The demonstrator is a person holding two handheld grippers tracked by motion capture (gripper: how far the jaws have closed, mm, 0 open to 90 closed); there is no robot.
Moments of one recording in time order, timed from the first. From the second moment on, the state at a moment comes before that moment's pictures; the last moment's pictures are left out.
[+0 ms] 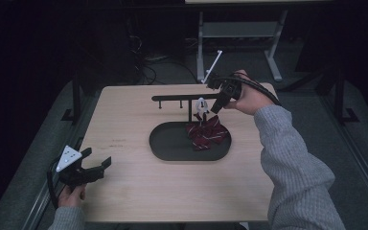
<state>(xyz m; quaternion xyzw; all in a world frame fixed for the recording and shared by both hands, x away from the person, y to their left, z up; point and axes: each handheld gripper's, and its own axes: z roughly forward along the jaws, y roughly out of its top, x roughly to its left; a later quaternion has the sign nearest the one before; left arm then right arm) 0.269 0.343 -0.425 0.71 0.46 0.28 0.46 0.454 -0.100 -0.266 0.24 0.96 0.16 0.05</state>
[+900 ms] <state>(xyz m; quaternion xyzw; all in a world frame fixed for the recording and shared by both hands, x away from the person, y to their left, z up) 0.268 0.343 -0.424 0.71 0.45 0.28 0.46 0.433 -0.111 -0.276 0.24 0.96 0.17 0.04</state>
